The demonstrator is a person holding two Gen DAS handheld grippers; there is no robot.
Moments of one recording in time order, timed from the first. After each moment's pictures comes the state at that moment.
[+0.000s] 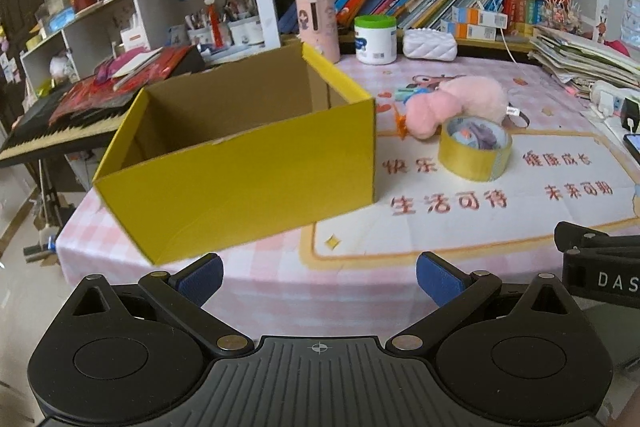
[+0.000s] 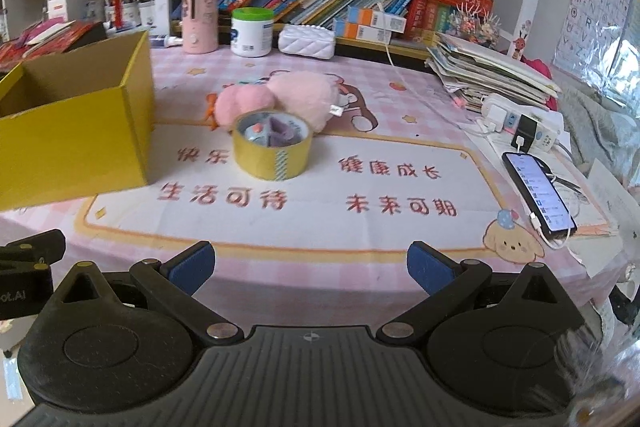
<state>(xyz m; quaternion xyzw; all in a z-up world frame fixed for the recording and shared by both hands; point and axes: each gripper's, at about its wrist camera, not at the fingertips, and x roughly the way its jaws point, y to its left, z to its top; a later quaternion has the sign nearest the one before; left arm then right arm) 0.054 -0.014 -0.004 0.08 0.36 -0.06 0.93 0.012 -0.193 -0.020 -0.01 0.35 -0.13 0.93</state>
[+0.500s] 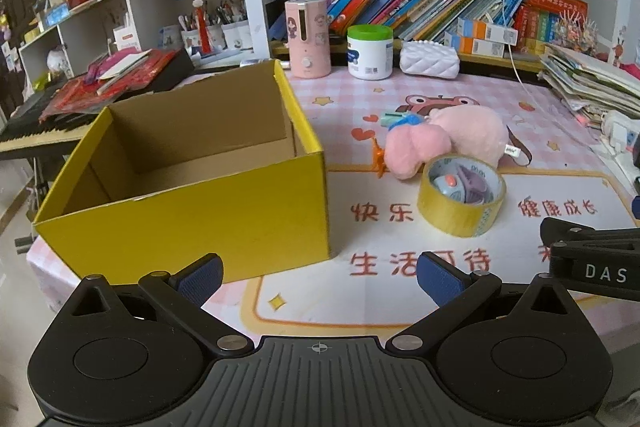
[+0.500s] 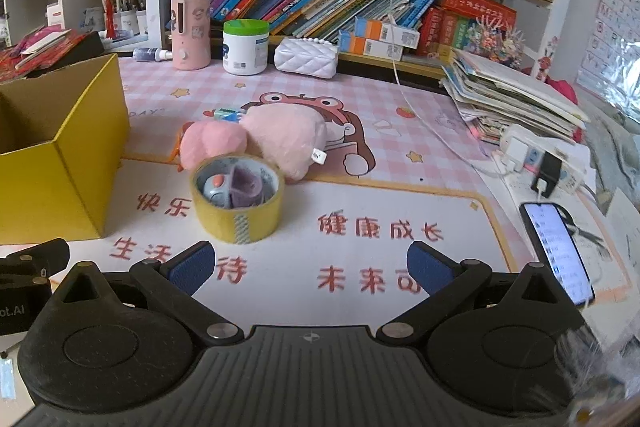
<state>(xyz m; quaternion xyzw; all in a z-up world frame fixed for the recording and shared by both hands) 0.101 -0.065 -0.003 0.06 0.36 -0.04 0.93 0.083 -0.253 -0.014 -0.02 0.35 -0.09 0.93</state>
